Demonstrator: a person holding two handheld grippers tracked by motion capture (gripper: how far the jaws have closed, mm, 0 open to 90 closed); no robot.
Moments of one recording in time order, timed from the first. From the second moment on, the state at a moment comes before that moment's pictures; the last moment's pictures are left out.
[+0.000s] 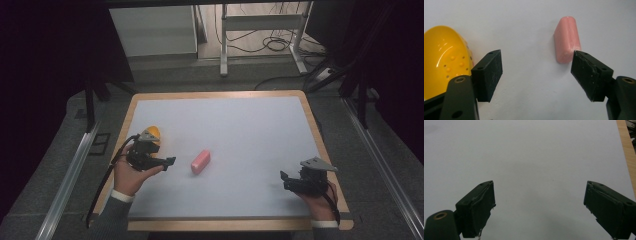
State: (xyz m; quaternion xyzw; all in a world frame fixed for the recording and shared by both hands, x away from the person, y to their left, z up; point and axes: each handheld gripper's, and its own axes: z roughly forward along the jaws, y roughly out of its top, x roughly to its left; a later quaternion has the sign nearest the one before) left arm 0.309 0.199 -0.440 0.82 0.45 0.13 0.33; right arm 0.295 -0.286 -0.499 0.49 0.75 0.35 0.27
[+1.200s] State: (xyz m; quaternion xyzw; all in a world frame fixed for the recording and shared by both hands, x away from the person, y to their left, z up) left arm 0.341 0.157 -0.438 0.85 0.43 0.12 0.29; right arm 0.297 -0.285 -0.504 0.49 0.76 0.33 0.27
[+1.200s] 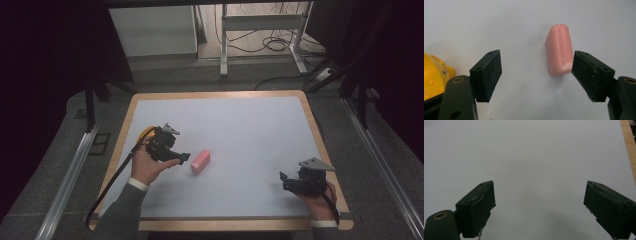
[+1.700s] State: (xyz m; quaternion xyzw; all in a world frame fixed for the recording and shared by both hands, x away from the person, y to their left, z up) left arm 0.351 0.141 -0.436 0.86 0.42 0.11 0.28; right arm 0.298 -0.285 -0.506 0.49 0.76 0.33 0.27
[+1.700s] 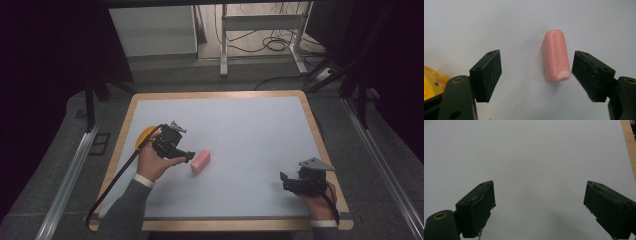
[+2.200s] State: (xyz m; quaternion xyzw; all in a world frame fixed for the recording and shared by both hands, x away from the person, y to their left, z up) left arm 0.360 0.116 -0.453 0.87 0.41 0.08 0.26; right arm 0.299 -0.285 -0.507 0.49 0.76 0.33 0.27
